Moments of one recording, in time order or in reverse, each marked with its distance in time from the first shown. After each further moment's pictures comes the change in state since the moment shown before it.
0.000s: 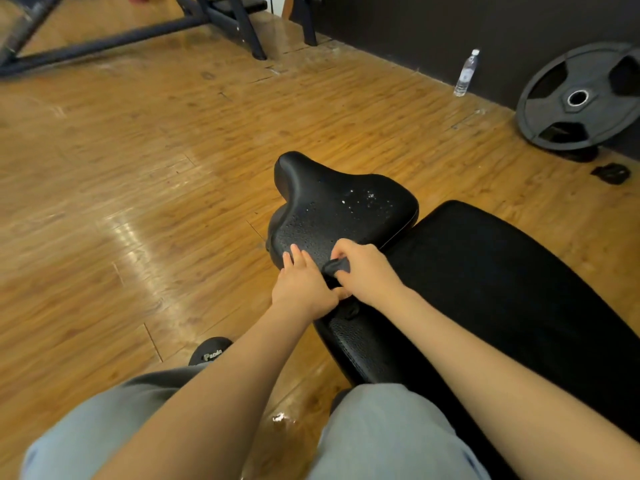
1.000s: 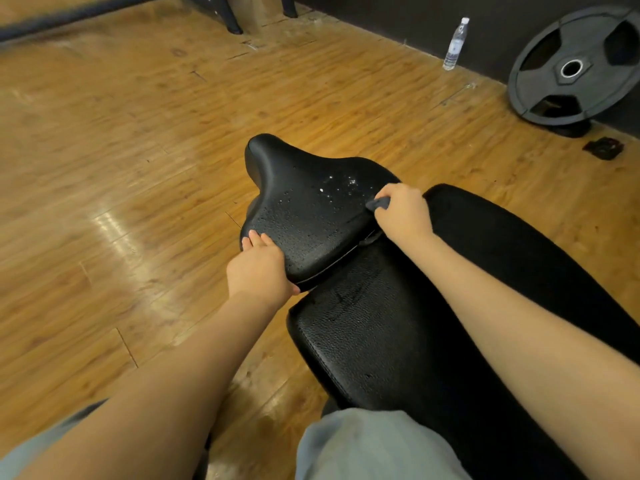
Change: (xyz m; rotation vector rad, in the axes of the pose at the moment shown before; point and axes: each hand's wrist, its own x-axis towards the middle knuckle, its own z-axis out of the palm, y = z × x) left_hand 0.024 -0.009 -0.009 0.291 0.139 -0.072; right_hand 0.068 0.087 -0.039 0.000 0.336 0.252
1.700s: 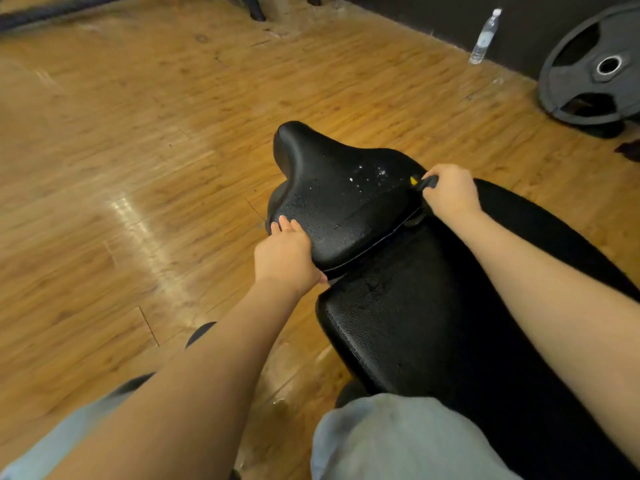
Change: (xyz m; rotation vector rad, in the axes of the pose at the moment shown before) left_hand -0.002 -0.010 0.001 -0.050 0.034 0.041; right_hand 0.024 0.013 -0.009 -0.075 0.051 0.066
